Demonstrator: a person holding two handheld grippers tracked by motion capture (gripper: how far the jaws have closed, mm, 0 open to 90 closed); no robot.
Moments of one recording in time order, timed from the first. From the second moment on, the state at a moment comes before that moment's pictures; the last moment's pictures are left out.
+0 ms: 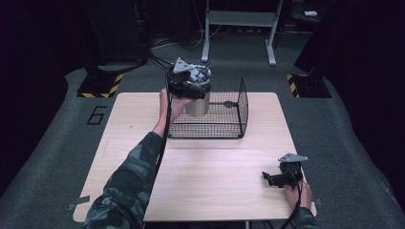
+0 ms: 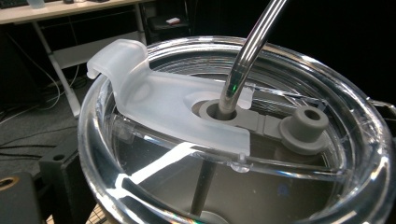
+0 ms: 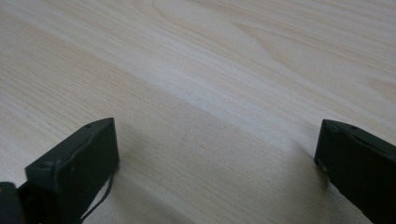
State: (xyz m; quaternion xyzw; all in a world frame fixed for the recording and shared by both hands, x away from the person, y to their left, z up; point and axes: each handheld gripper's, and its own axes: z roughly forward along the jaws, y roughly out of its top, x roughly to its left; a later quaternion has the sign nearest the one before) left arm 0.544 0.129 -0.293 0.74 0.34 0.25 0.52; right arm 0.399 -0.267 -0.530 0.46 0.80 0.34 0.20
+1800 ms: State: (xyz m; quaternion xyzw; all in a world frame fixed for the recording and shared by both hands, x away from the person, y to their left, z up) left arm 0.612 0.107 -0.378 0.73 0.44 0.22 0.47; right arm 0.399 -0.267 -0.530 0.46 0.79 0.34 0.20
